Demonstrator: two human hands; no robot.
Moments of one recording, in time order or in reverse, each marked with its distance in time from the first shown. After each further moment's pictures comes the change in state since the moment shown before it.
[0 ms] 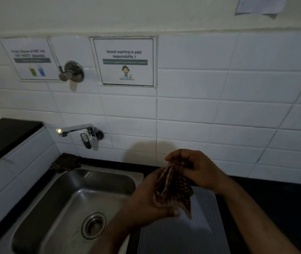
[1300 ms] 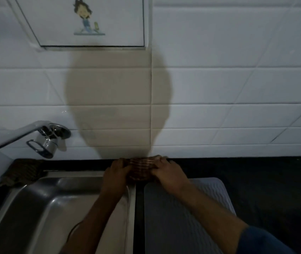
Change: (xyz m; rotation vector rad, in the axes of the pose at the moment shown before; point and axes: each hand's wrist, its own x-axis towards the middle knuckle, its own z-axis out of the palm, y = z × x) left_hand 0.155 -0.217 -0.058 0.849 0.076 0.002; right_hand 0.104 0.206 0.115 -0.994 -0.201 0.150
